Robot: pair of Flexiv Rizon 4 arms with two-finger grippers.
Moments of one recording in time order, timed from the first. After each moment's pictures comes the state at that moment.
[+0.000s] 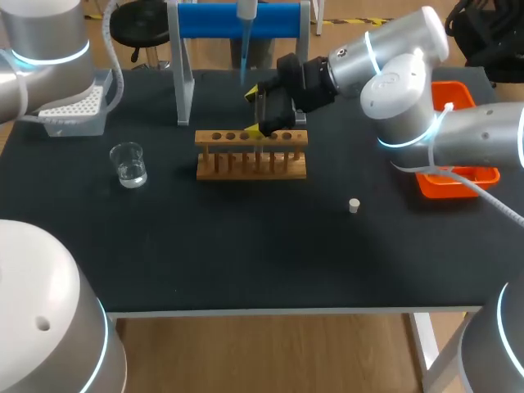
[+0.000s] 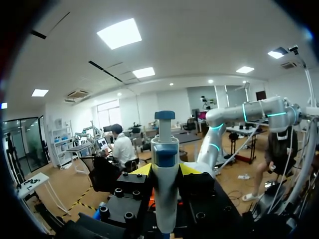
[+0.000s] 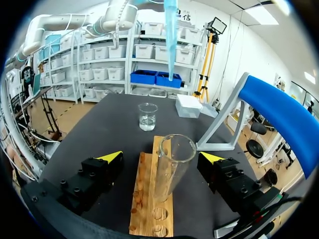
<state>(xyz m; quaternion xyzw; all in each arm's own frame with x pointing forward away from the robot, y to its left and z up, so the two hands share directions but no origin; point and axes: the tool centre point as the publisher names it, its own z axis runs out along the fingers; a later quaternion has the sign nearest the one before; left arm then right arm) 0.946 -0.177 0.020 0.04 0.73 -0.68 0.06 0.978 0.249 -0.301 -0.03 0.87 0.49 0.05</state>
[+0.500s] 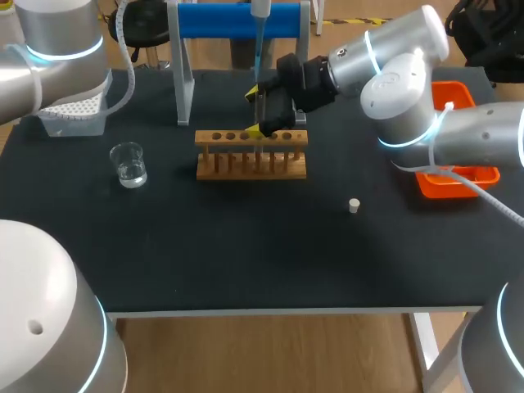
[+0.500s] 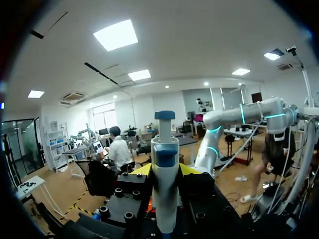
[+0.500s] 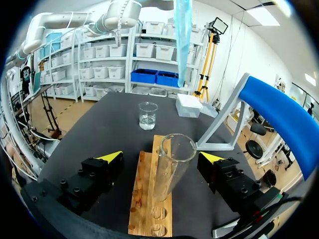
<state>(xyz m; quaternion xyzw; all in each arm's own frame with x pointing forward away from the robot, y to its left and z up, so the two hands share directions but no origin) 0.946 -0.197 0.022 0.05 0.72 -0.69 0.05 0.979 0.248 -0.301 -0.04 0.87 0.49 0.05</state>
